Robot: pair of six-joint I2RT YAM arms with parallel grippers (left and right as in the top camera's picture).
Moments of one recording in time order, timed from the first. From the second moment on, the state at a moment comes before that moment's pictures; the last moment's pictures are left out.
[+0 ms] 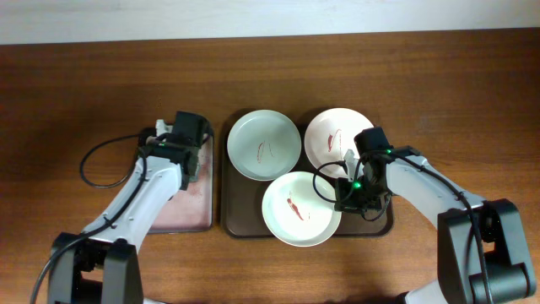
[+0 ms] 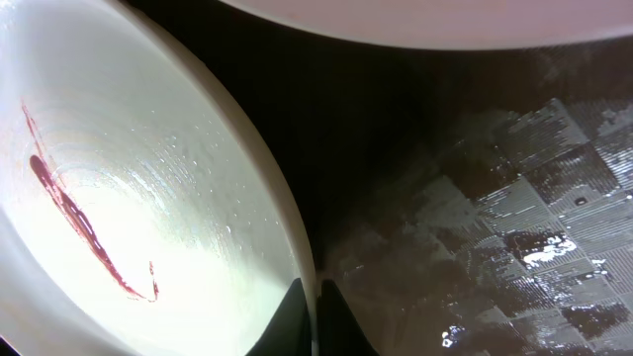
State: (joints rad) left arm -0.22 1.63 1.04 -0.76 -0.53 -0.31; right arm 0.19 1.69 0.90 -0.77 -0.40 0.21
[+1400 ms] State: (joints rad) left arm -0.10 1.63 0.93 -0.62 0.03 -0.23; right arm 0.19 1.69 0.90 -0.77 -0.40 0.21
